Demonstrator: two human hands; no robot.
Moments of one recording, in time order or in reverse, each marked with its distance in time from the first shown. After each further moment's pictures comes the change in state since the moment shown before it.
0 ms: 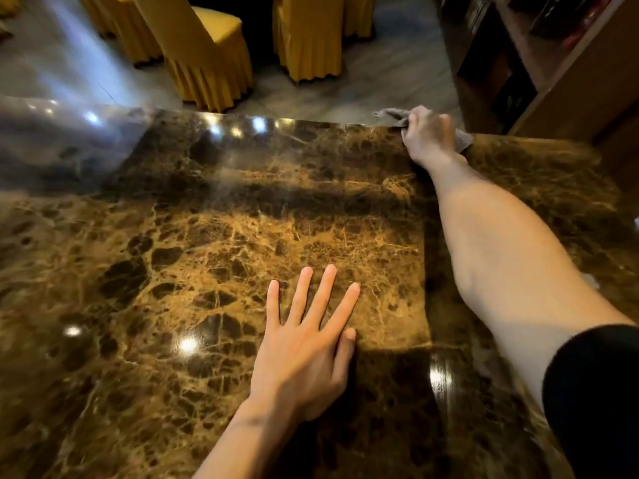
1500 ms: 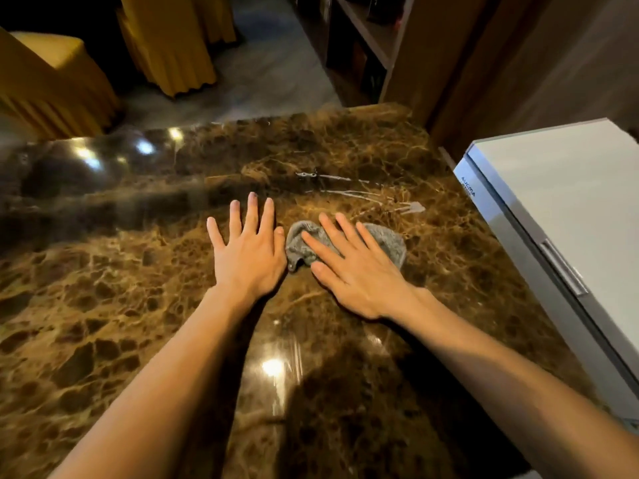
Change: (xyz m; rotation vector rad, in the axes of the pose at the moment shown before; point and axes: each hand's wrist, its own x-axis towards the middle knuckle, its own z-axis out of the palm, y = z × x) left_hand 0.120 0.064 -0.003 0.006 0.029 0.006; right_hand -0.303 0.103 -0.066 -0.172 -0.372 -0.272
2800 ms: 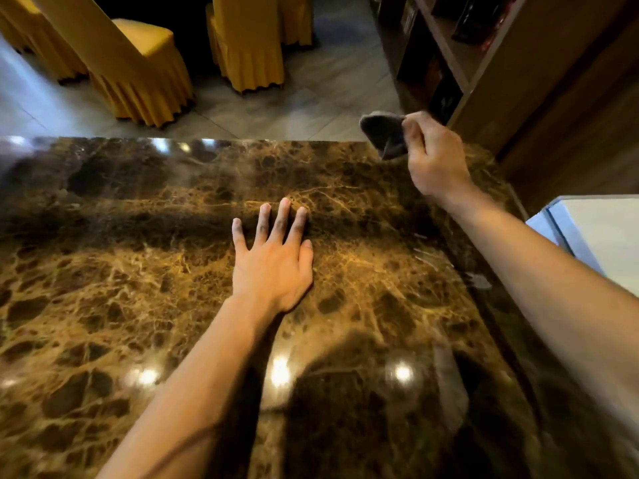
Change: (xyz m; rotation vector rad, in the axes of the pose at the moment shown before) left_hand 0.055 -0.012 -0.006 -0.042 -0.041 -0.096; right_hand 0.199 0.102 -0.114 0.340 0.602 -0.041
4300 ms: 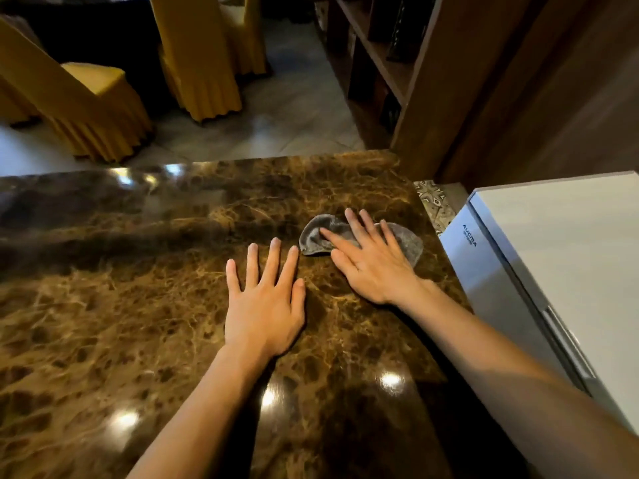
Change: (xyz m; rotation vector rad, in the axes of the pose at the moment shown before) left_hand -0.048 0.103 0.030 0.084 0.050 0.076; right_hand -0.153 0.034 -0.032 -0.327 -0.560 0.088
